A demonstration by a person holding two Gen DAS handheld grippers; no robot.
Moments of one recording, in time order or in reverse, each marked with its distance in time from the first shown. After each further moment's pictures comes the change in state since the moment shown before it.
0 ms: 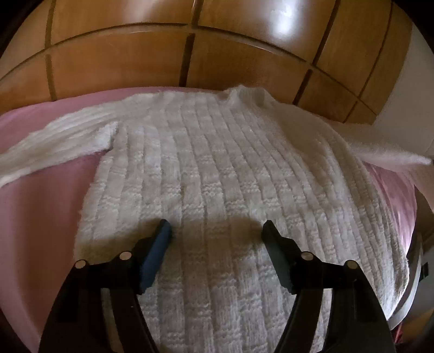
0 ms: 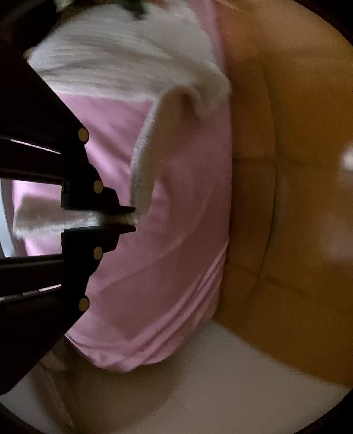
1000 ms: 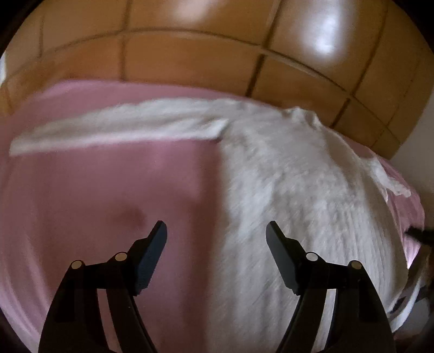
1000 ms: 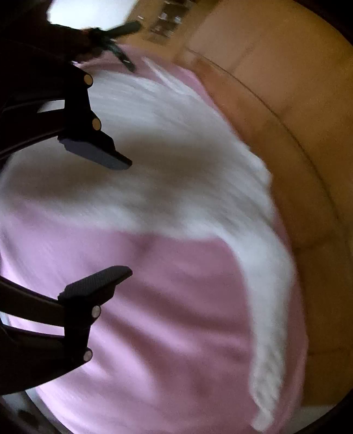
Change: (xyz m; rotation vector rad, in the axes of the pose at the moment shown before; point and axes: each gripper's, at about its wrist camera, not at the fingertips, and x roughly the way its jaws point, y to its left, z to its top) left arm -0.085 0.091 -0.040 -0.186 -0.018 0.108; right arm 0.084 0.115 -0.093 0.152 0.169 0.629
